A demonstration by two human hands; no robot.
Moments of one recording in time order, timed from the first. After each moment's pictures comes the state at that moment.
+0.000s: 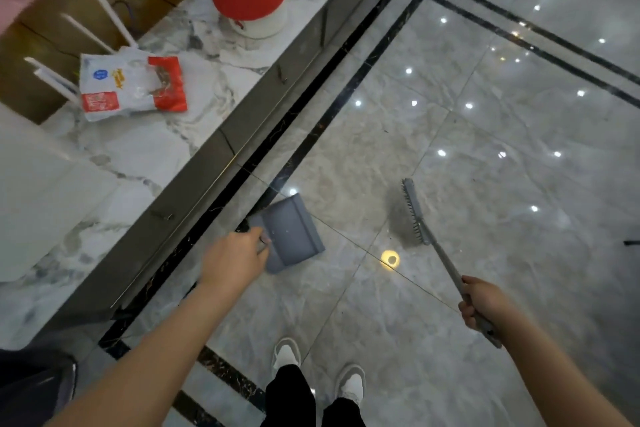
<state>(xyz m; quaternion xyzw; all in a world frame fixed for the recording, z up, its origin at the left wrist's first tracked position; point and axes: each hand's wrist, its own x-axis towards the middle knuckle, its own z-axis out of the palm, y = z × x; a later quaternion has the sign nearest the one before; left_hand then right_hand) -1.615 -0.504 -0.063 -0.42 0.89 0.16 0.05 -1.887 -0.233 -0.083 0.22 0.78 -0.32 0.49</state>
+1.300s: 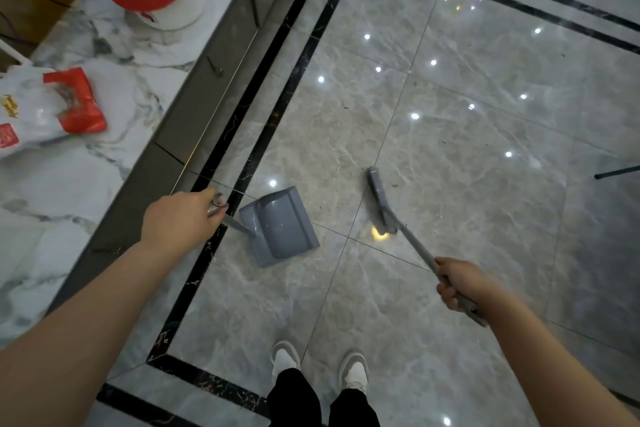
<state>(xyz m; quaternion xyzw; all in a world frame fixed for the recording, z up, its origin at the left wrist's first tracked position) -1.698 -0.580 -0.085 -0.34 0.93 0.05 0.15 -1.912 -0.223 -0.114 0.25 0.75 -0.33 0.52</state>
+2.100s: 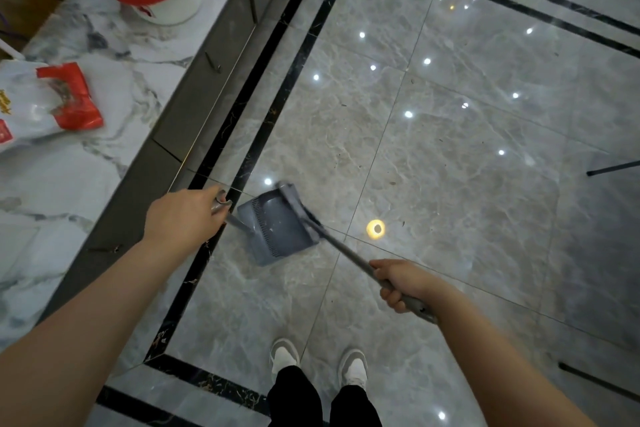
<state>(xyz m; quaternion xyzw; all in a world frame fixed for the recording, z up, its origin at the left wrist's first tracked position) -1.697 -0.578 -0.082 -0.33 0.93 0.07 0.11 -1.858 -0.284 -0.115 0.13 0.70 -0.28 0.64</state>
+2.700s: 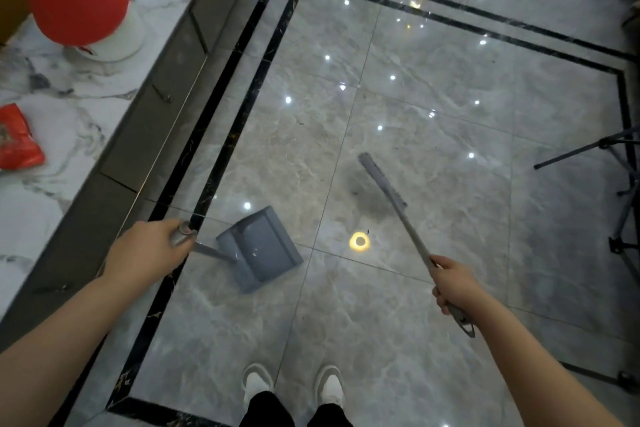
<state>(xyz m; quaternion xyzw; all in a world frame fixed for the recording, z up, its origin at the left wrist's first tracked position) -1.723 -0.514 -0.060 -0.38 0.90 0.18 0.12 -1.938 -0.130 -0.098 0.18 0.82 -0.31 0.43</state>
